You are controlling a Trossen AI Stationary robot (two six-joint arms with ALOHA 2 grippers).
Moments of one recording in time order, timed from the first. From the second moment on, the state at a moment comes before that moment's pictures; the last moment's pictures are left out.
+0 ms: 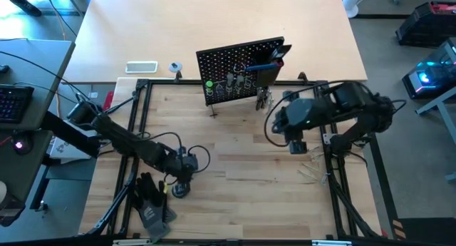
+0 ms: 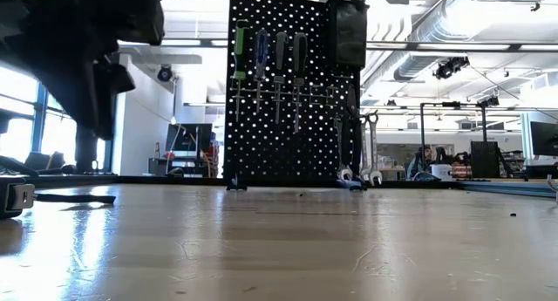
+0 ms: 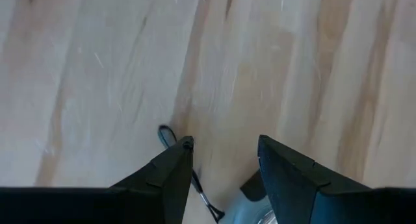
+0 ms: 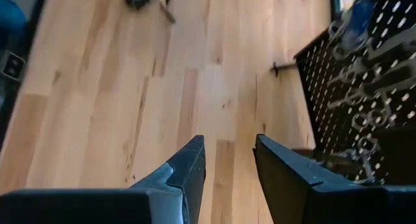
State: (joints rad) left arm -0.45 1.44 0.86 -0.61 -0.14 -0.64; right arm 0.22 1.59 2.16 -1.57 0.23 0.00
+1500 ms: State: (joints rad) left arm -0.48 1.55 0.72 -0.47 -0.05 -0.77; right arm 0.39 1.59 1.51 -1.30 0.26 0.27
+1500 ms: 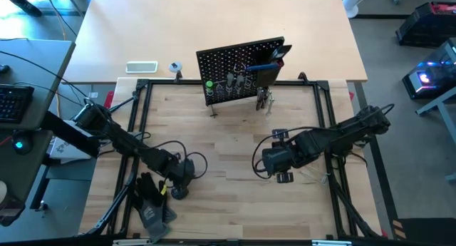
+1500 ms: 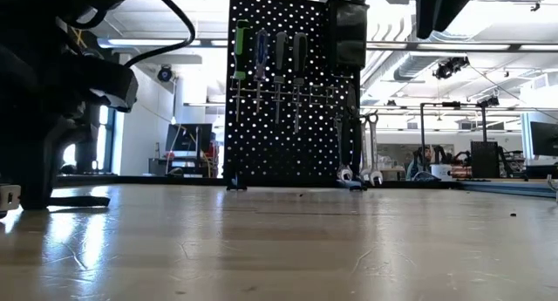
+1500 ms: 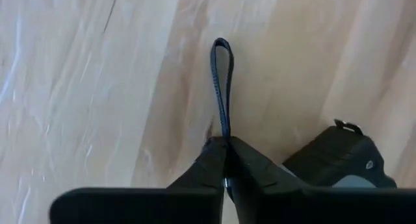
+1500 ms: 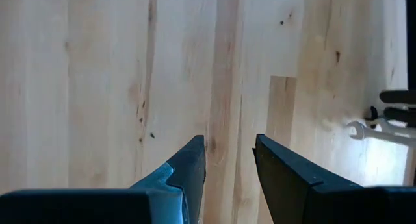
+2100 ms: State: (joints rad) left arm -0.44 1.56 0.80 -0.41 -0.25 -0.49; right arm 0.48 1.59 1.50 -1.29 0.45 0.49
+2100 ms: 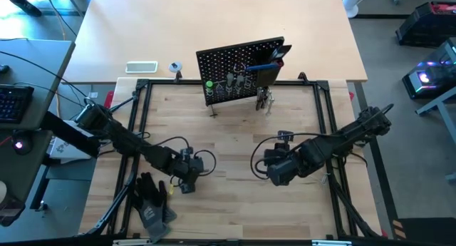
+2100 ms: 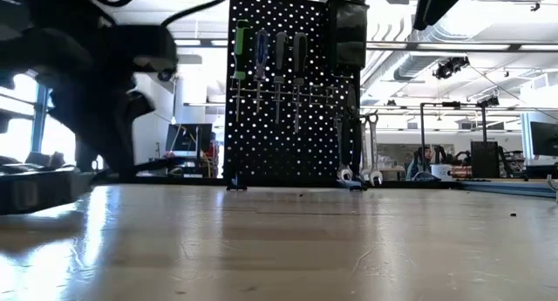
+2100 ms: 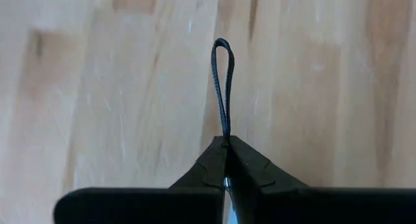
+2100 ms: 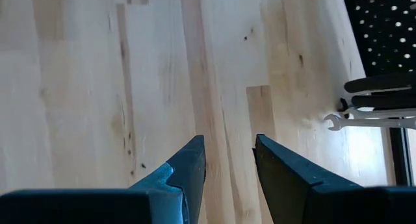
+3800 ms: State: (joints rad) left arm 0.00 1.72 0.97 0.52 -0.20 0.26; right arm 0.86 1.59 1.50 -1.22 0.68 0.74
